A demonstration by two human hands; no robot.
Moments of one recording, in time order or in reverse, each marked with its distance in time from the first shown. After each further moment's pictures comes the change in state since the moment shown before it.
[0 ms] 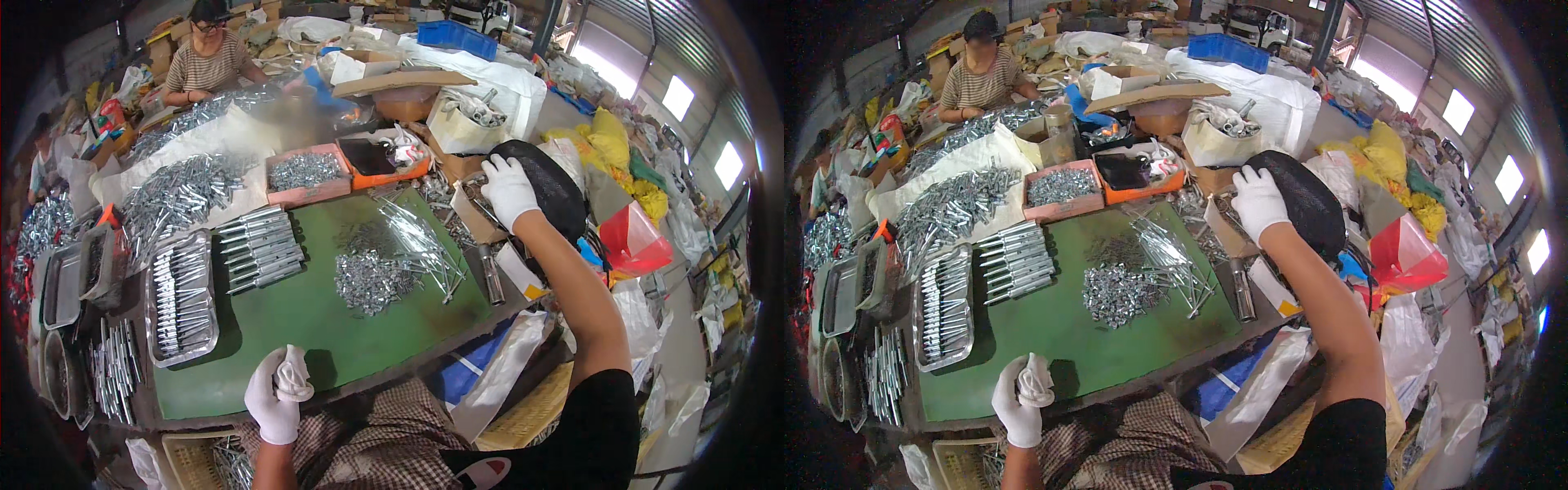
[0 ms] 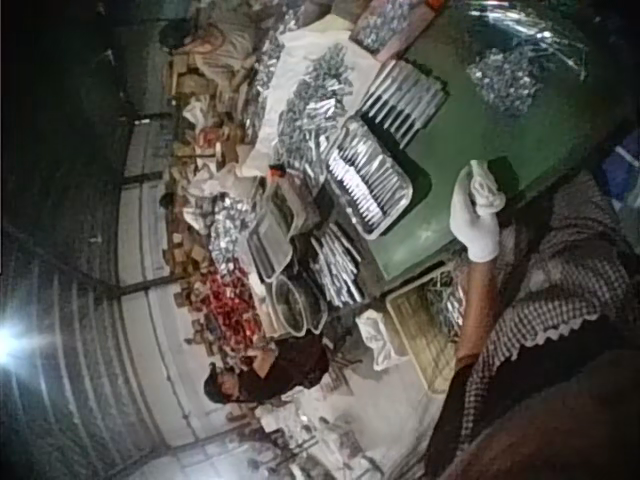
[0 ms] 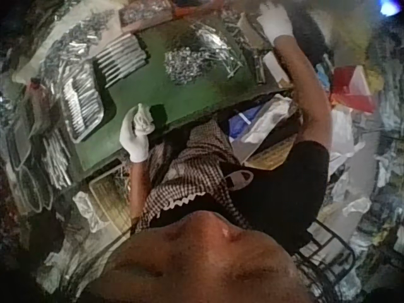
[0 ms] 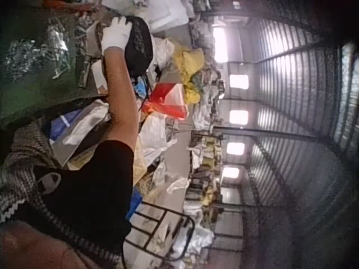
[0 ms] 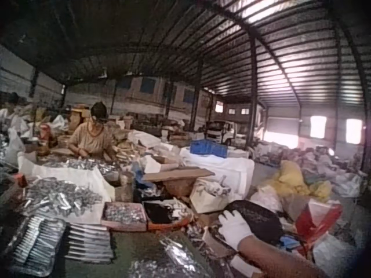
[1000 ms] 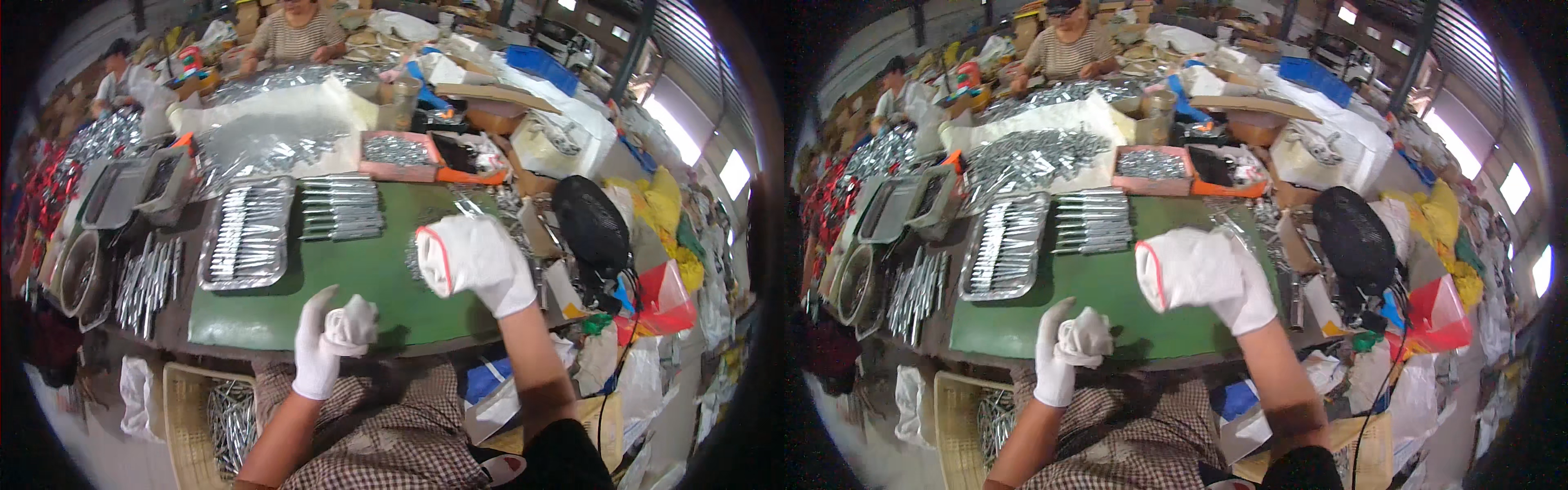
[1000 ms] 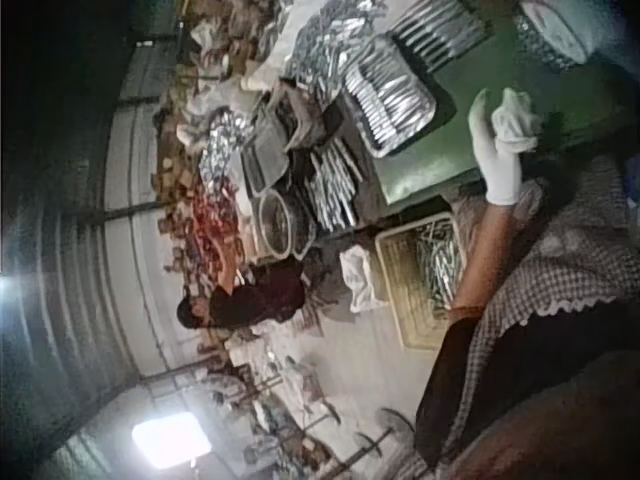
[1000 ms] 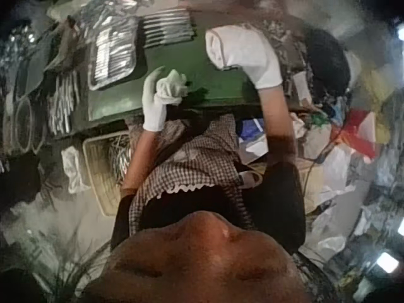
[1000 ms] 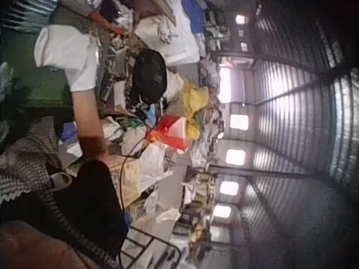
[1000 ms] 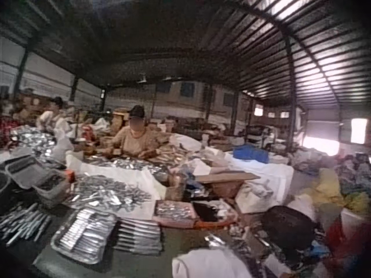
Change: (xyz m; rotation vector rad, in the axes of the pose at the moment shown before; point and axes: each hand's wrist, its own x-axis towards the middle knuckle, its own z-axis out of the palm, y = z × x) left_hand -0.004 0.015 -0.005 -0.671 -0.041 -0.332; right_hand -0.028 -0.190 -0.035 -3.051 0.233 -0.196
